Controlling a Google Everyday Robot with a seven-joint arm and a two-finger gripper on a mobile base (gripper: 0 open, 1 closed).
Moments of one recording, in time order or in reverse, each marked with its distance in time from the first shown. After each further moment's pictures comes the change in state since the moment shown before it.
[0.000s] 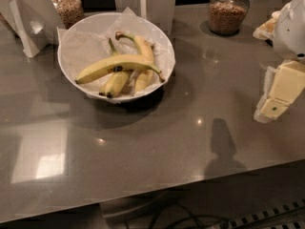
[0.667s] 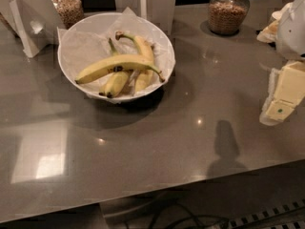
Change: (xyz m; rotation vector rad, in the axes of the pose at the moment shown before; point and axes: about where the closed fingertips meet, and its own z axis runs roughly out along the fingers) arm 0.010 0.005 -0.003 -0.025 0.056 0.017
